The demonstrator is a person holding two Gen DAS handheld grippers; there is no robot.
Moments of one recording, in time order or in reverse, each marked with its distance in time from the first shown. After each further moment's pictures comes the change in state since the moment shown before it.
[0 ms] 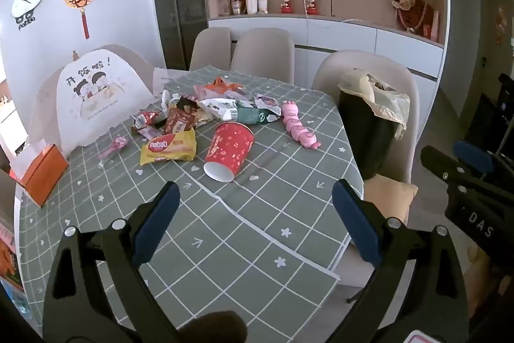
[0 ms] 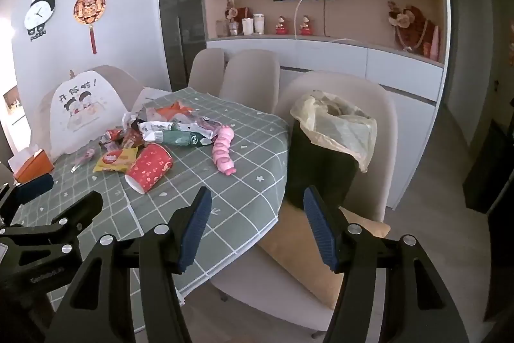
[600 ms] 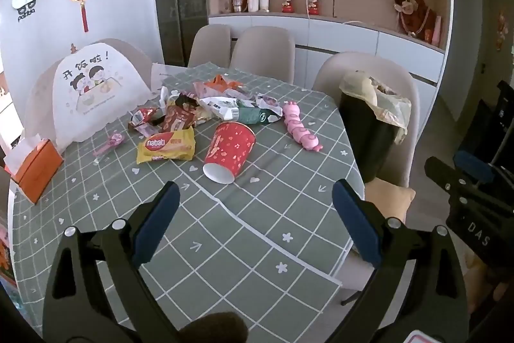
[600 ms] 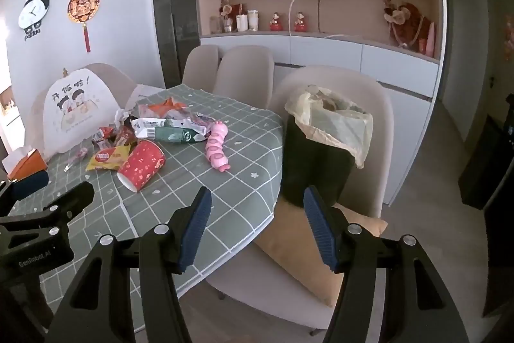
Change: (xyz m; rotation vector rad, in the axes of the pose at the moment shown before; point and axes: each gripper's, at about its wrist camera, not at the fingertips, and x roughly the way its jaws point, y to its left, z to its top) left arm 0.012 0.009 0.003 -0.031 0.021 -0.038; right arm 0.007 0.000 -0.002 0.007 0.002 -0.044
